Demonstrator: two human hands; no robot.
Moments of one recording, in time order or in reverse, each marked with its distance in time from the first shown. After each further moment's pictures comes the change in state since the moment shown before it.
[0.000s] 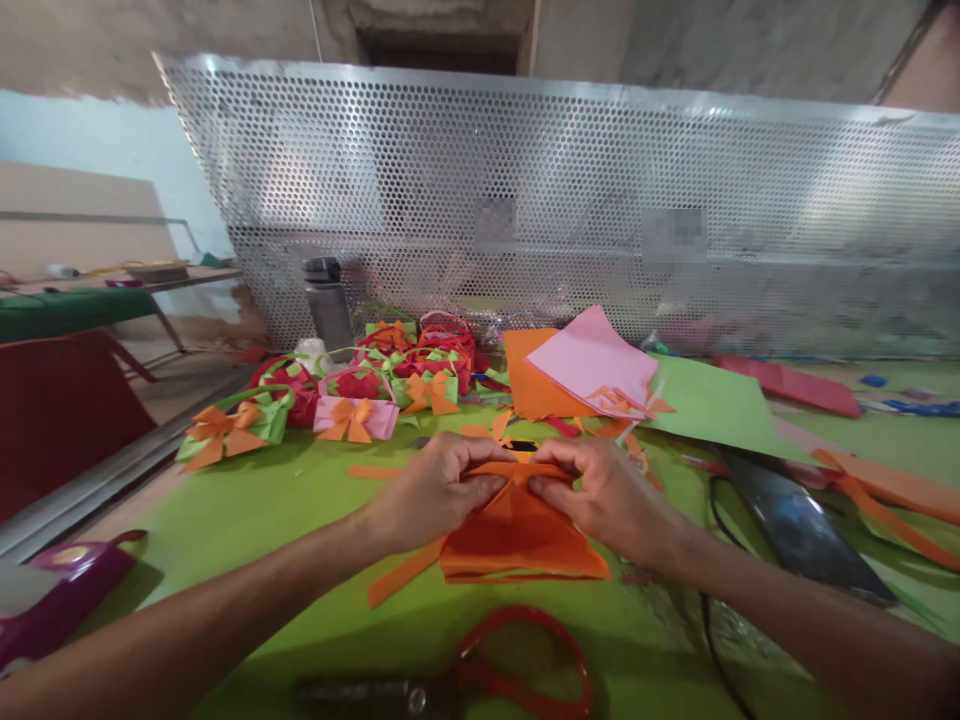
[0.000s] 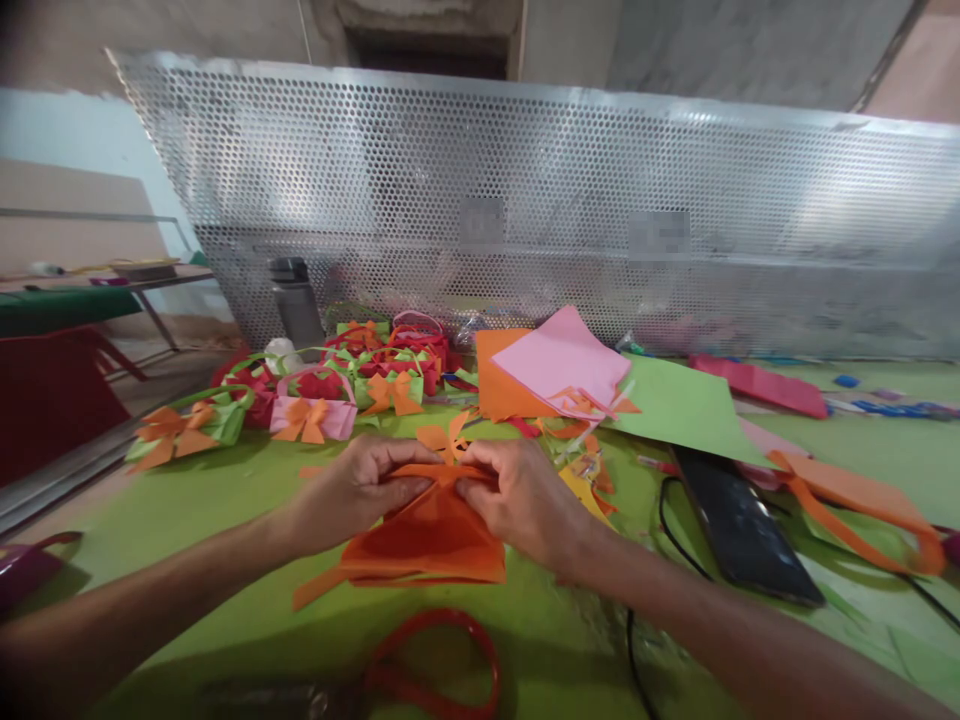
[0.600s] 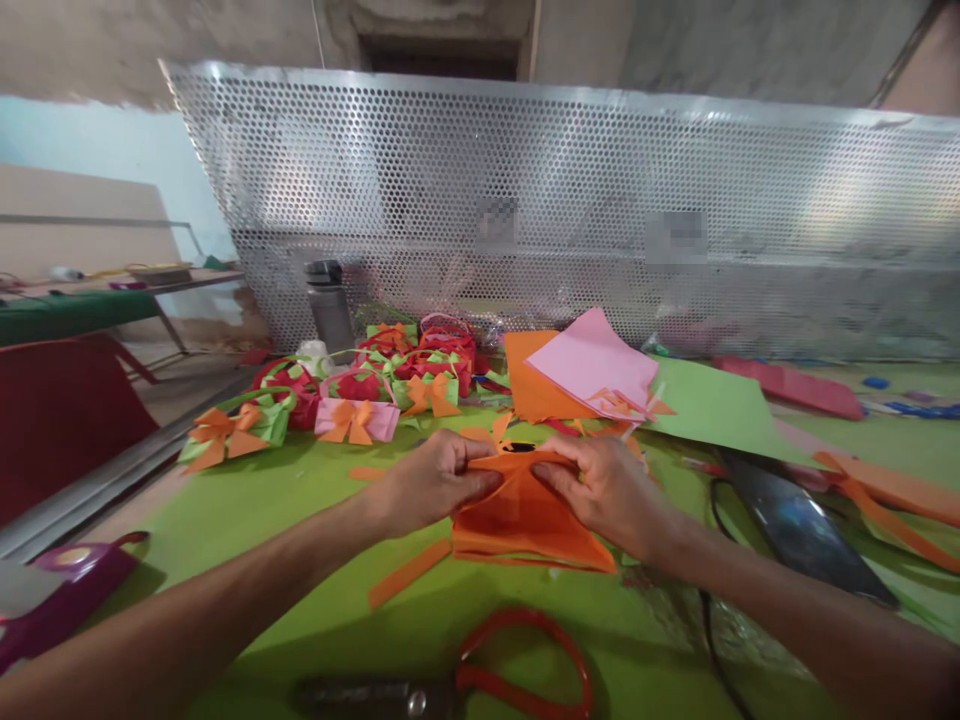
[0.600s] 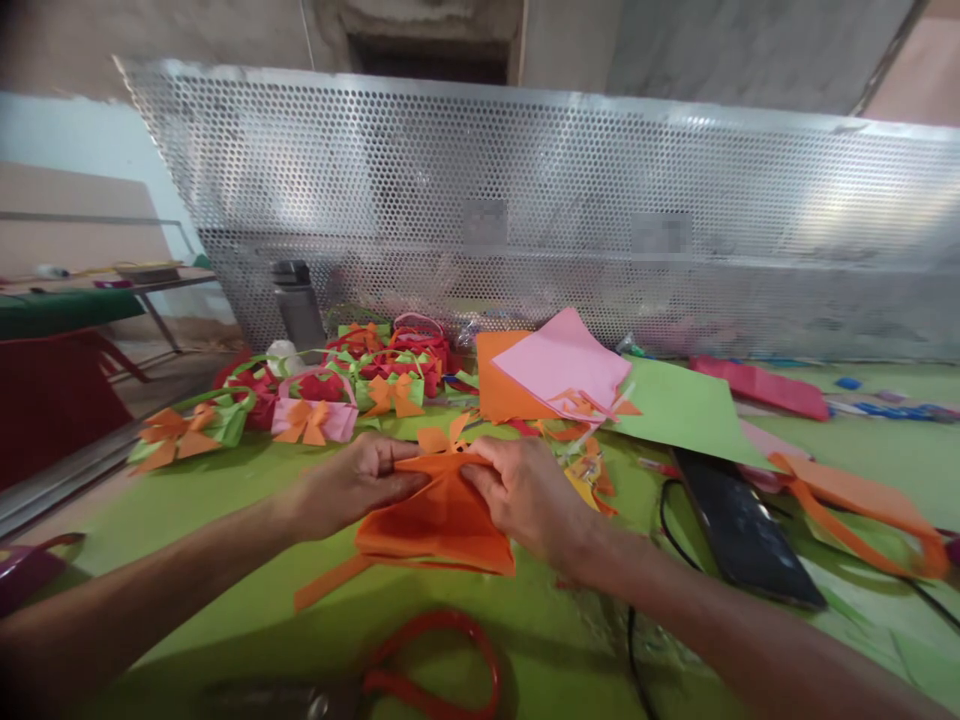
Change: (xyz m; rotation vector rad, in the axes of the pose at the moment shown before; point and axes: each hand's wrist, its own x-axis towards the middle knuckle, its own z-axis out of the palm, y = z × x) left_hand 0.004 -0.007 -0.010 -0.118 -0.137 -0.154; right_hand 0.003 0.004 -0.004 -0.274 0.066 -0.095
